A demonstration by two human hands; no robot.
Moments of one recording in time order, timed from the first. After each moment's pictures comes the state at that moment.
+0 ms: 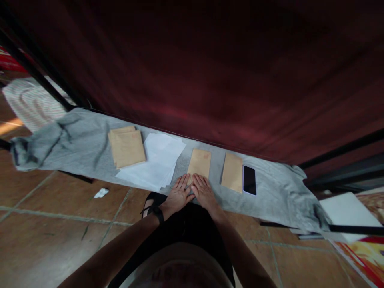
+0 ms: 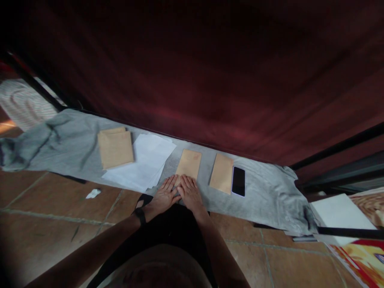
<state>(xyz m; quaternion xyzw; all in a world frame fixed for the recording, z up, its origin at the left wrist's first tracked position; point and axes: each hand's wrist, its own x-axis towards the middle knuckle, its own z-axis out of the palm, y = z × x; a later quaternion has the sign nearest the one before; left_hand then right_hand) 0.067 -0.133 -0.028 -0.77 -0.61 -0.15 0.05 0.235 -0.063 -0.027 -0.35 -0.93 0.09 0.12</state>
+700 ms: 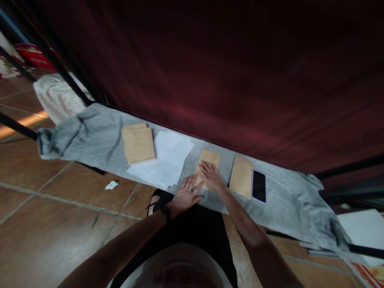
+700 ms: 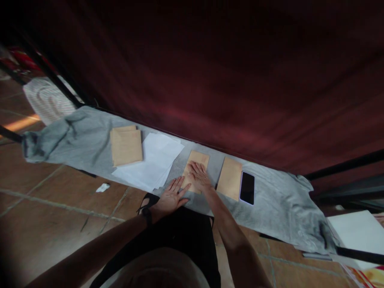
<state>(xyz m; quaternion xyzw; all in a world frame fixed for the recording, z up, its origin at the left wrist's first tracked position) 0.067 -0.133 -0.036 -0.77 -0.62 -0.14 0.04 0.211 0.032 -0.022 -0.30 -0.95 0.08 0.00</state>
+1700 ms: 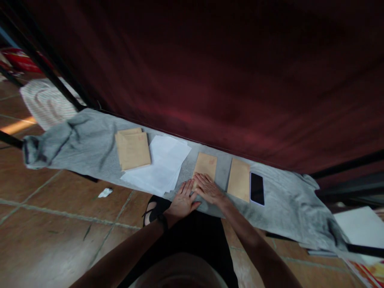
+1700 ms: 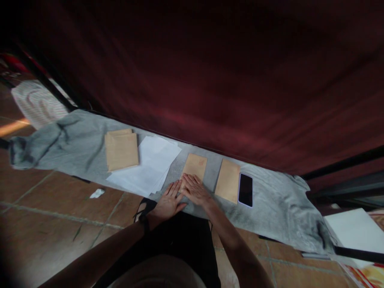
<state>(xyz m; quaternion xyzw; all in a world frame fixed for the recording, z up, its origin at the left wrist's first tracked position) 0.068 -0.133 -0.038 -0.77 -0.62 -0.15 0.05 0.225 -0.002 -0.023 -0.23 -0.97 0.11 0.04</state>
